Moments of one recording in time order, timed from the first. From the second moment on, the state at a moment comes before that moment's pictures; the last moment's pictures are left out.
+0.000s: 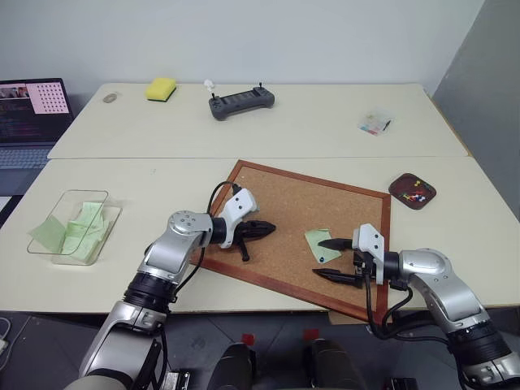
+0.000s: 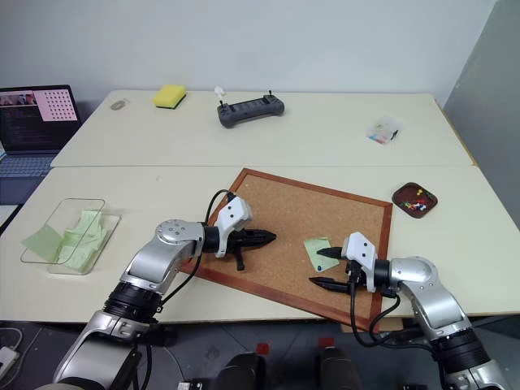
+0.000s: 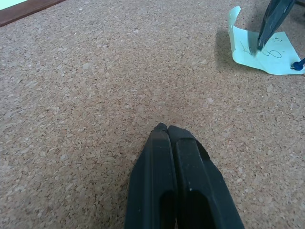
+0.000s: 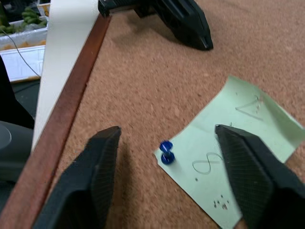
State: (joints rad) left arm -0.53 0.46 -0.23 0.20 -0.14 0.39 -1.03; right arm -0.21 -0.58 0.19 -0.01 0.27 0.13 1.07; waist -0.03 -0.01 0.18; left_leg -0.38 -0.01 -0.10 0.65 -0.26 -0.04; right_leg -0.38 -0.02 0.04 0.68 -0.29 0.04
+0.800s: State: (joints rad) left arm -0.52 0.46 -0.23 0.17 -0.14 0.41 -1.02; right arm -0.22 -0.60 0.18 -0.06 0.30 0.18 1.10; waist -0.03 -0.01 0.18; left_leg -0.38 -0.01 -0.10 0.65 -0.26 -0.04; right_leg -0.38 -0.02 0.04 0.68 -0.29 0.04
